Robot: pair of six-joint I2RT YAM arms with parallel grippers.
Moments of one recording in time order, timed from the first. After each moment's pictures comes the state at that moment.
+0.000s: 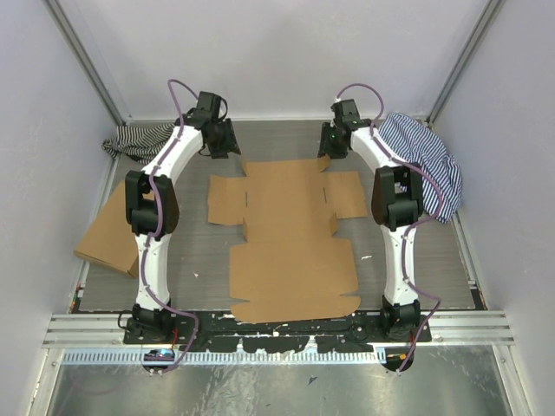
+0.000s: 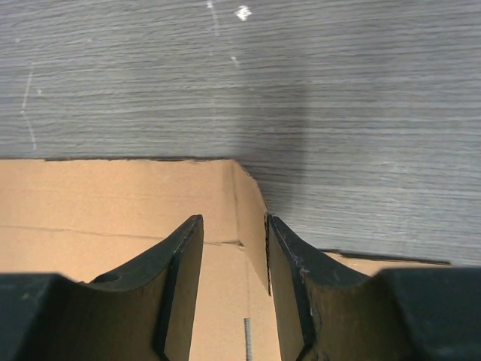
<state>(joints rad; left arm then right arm) -0.26 2.22 2.03 -0.74 0.10 -0.51 0.20 2.32 2.00 -0.60 -0.10 0.29</state>
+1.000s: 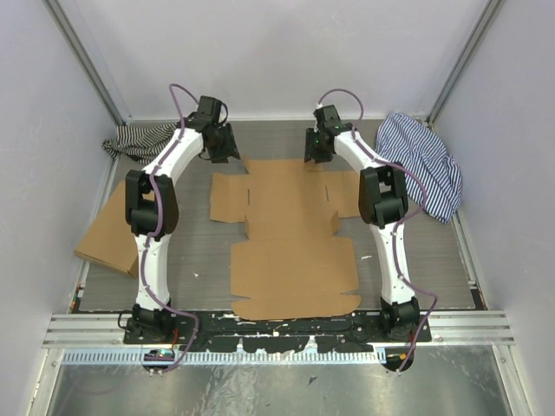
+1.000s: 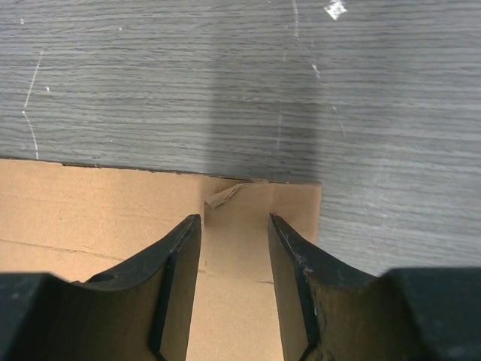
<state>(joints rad) -0.26 2.22 1.97 -0.72 0.10 -0.51 0.27 2.44 2.10 -0.59 -0.09 0.28</state>
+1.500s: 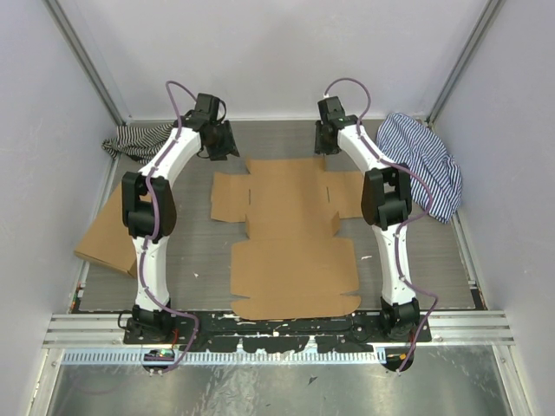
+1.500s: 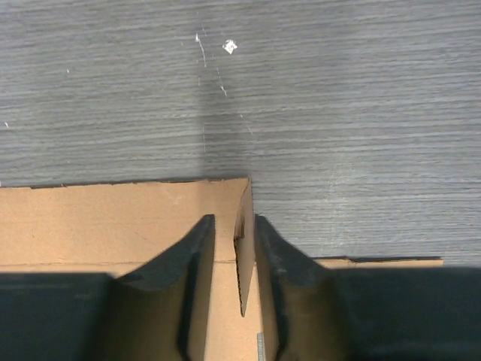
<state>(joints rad) -0.26 2.18 1.96 -0.72 0.10 -0.51 0.28 2.39 2.14 -0.69 0.12 0.26</state>
